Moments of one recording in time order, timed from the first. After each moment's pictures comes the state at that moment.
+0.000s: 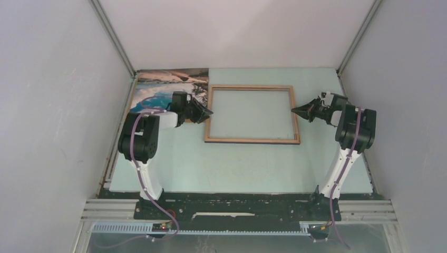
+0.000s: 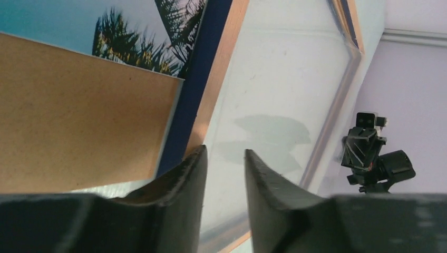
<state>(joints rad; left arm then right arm) -0.19 1.94 1.06 0.17 0.38 -0.99 -0.33 2.17 1.17 0.27 -1.13 0.89</state>
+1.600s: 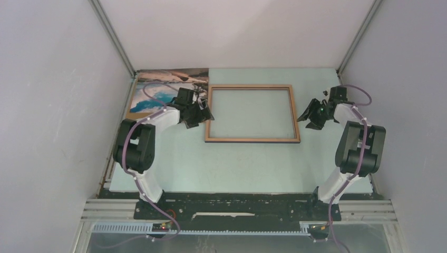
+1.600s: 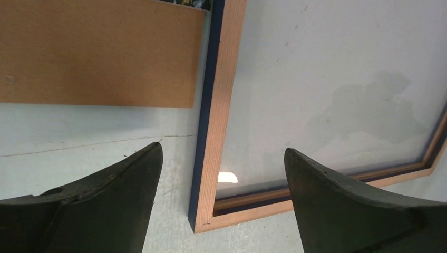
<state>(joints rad) -0.28 1.78 1.14 -0.28 0.17 -0.61 -0.23 1.75 1.18 -0.54 -0.41 0.35</state>
